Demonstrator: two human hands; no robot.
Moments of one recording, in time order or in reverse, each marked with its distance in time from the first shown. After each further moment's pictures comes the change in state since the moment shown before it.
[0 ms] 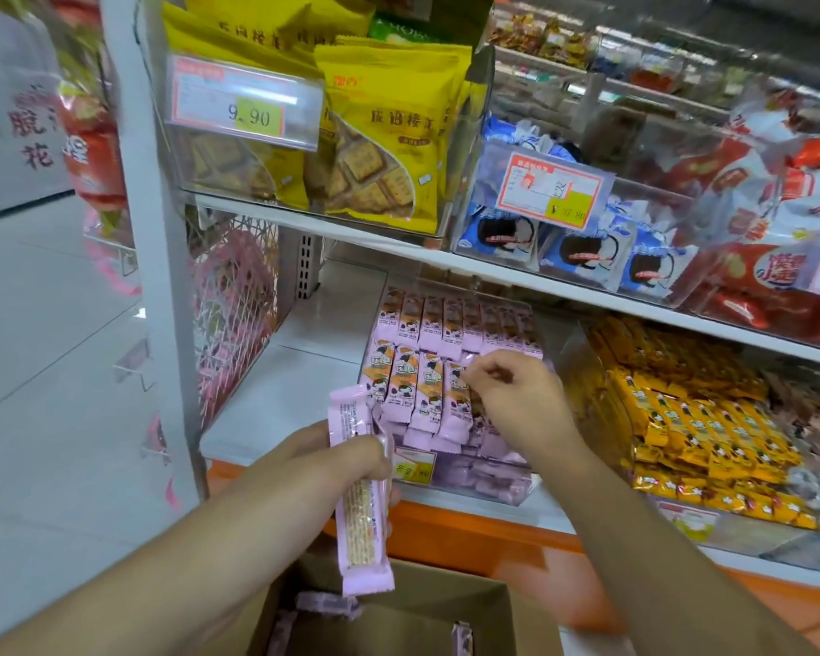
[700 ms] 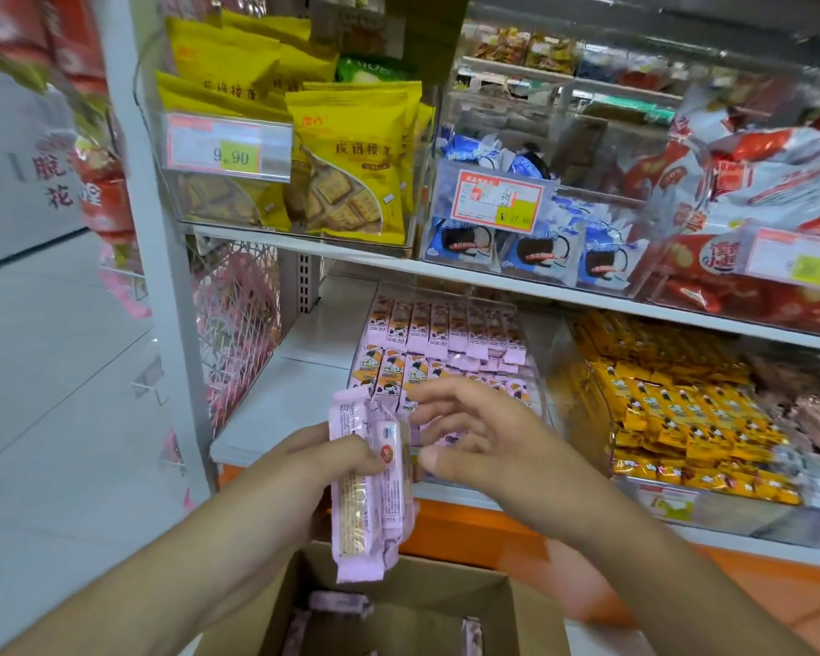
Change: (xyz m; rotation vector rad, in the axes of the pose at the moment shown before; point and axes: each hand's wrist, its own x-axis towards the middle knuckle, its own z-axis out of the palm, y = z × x) left_hand -0.001 -0.010 -0.001 -0.034 -0.157 0.191; right_hand -0.087 -0.034 -0.049 0.292 -0.529 -0.166
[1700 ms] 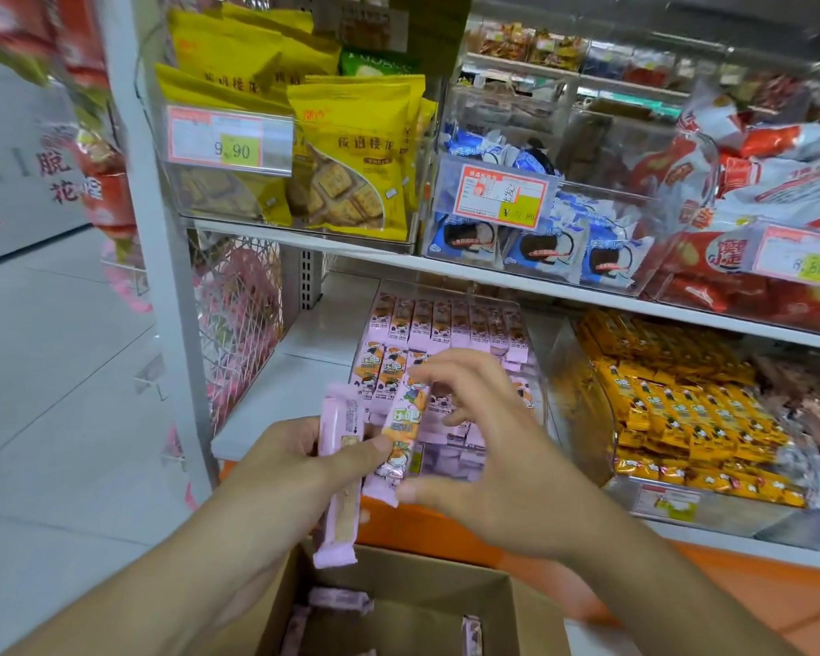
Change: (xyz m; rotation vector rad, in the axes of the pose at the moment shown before) left_hand 0.005 -0.023 -0.015 0.179 -0.023 0.186; right_hand -0.006 -0.004 0.010 -0.349 0.114 -0.218
